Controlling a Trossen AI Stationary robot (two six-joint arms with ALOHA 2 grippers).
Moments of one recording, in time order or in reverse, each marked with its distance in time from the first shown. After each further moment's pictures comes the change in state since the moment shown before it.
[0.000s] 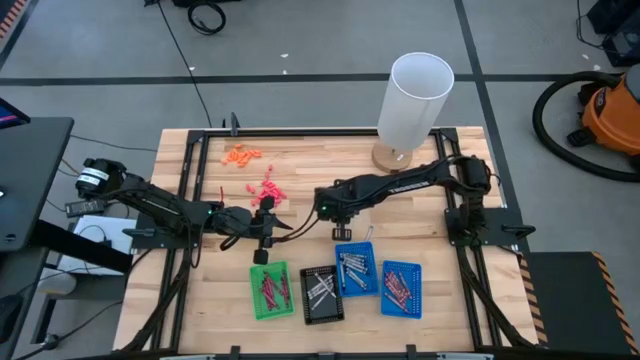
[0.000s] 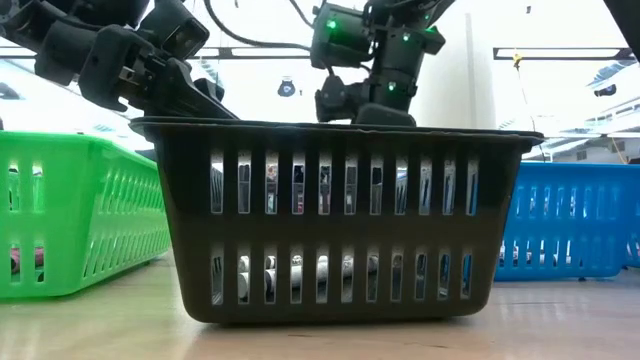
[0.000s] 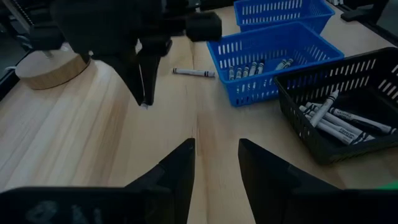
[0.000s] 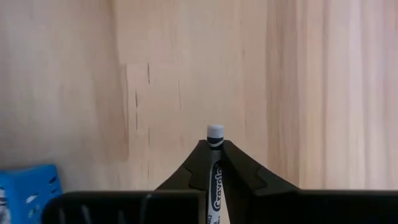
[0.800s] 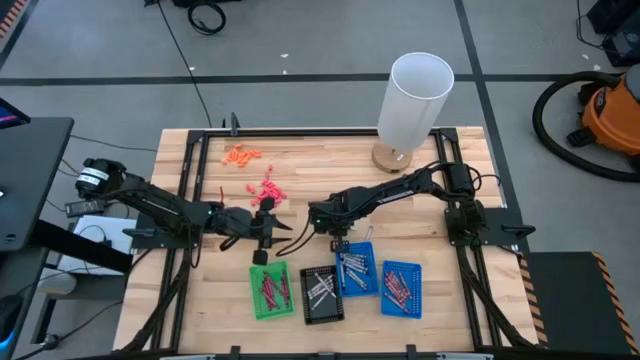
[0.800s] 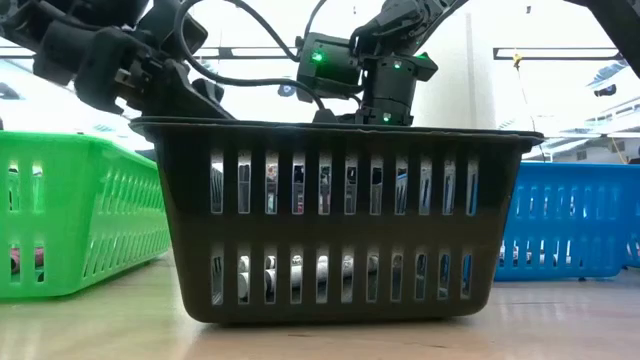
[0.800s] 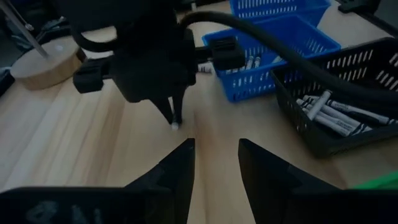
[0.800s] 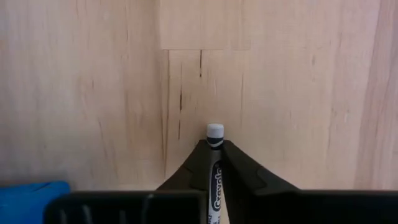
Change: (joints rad) left arm -0.003 0.007 0.000 -0.007 0.001 0.016; right arm 0.028 0.134 0.004 0.045 -0.052 -0.004
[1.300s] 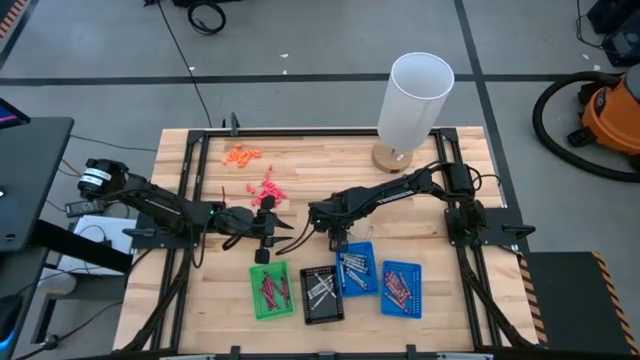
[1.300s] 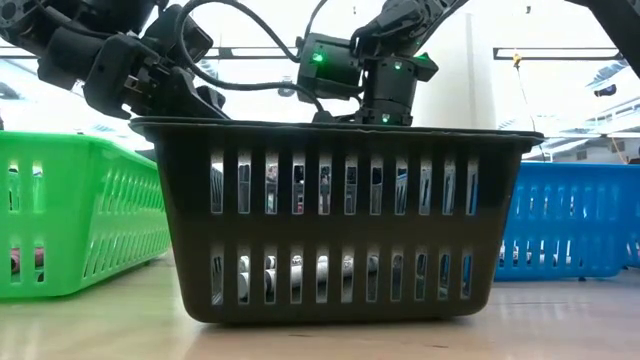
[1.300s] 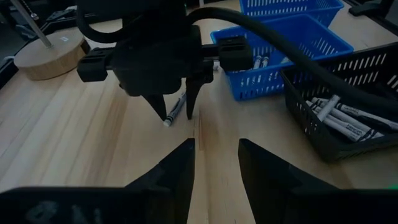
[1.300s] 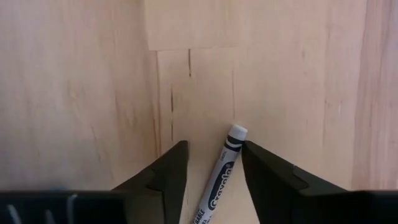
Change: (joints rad) left arm 0.014 0.021 -0.001 0.017 -0.001 -0.032; right arm 0.004 -0.002 0.001 0.001 0.014 0.059
